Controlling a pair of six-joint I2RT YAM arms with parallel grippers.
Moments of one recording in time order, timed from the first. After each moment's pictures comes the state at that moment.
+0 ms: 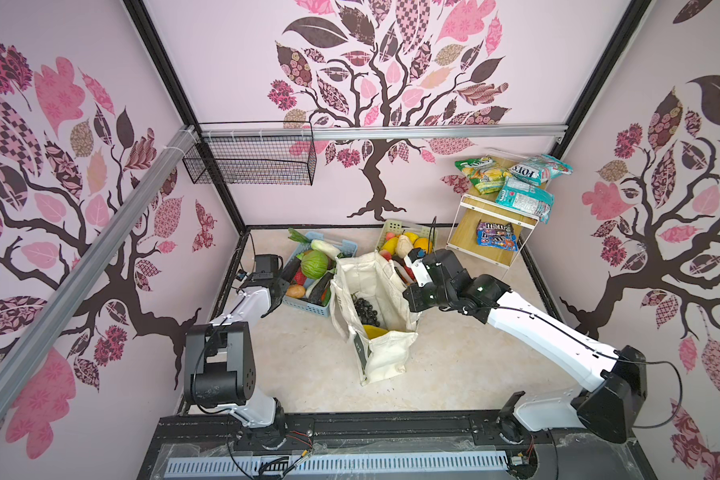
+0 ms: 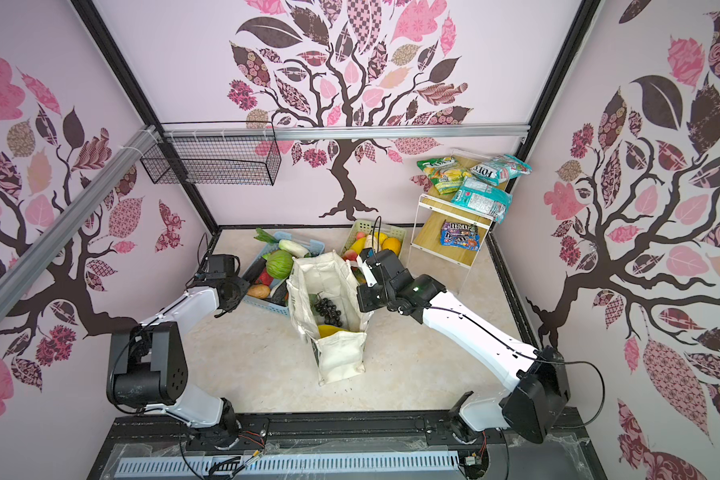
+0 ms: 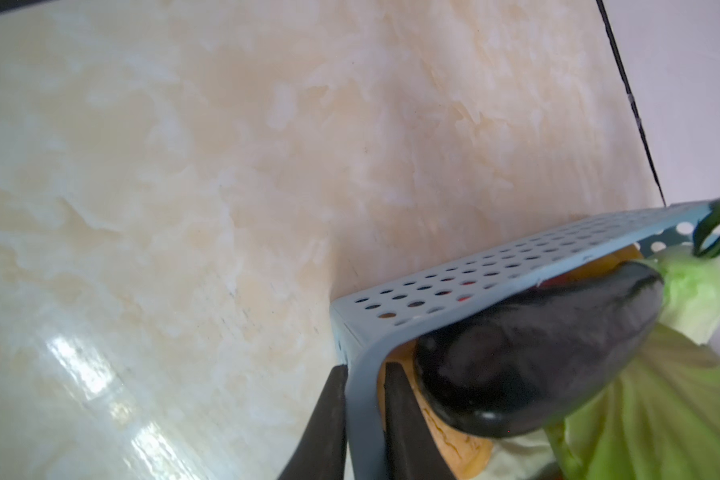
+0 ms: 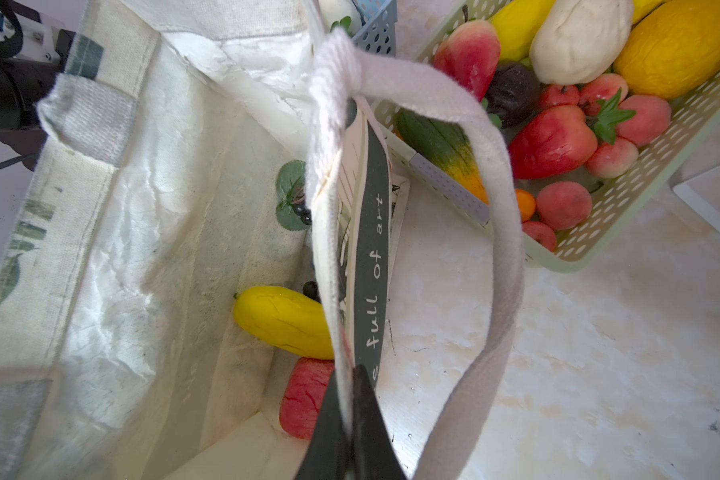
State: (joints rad) left arm 0.04 1.57 0.97 -0.39 -0.21 -1.01; right arm 0.70 1.37 1.23 -0.65 -0.07 0.35
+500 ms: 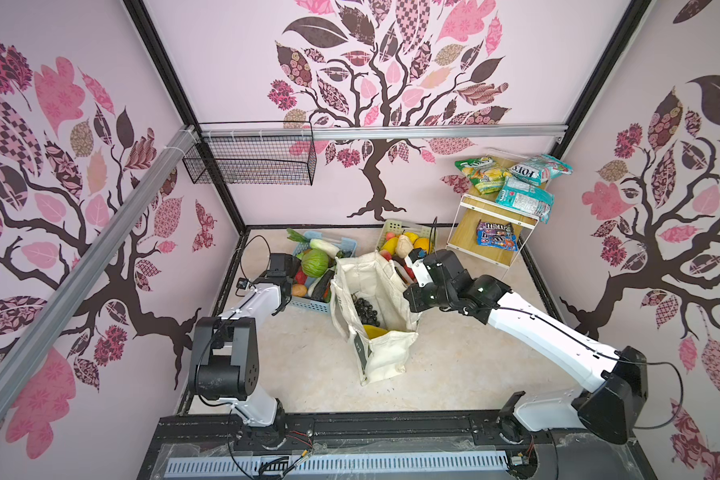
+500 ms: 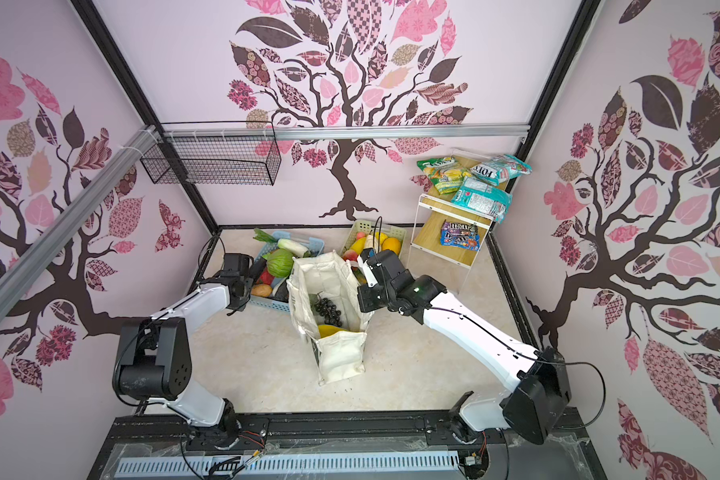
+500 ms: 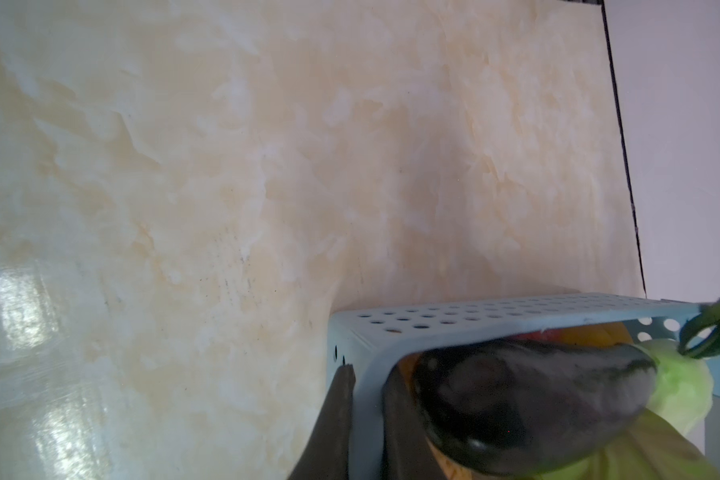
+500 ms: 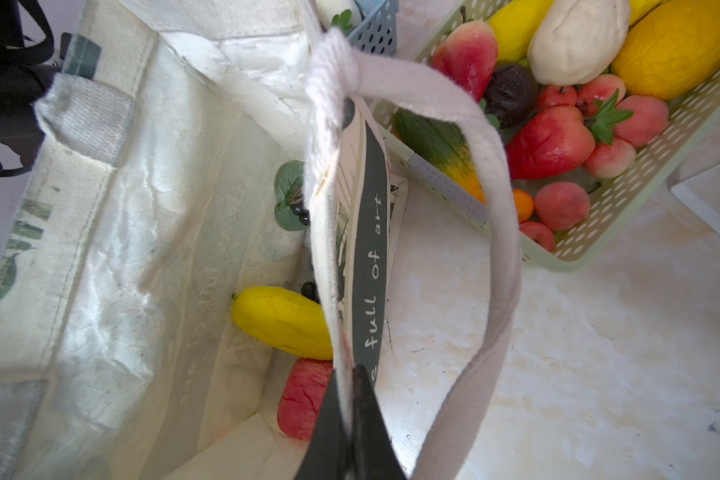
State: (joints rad) left arm -0.03 1.63 1.02 -0.43 -0.40 -1.34; right arm 0.70 1.36 1.22 -0.64 -0.07 0.34
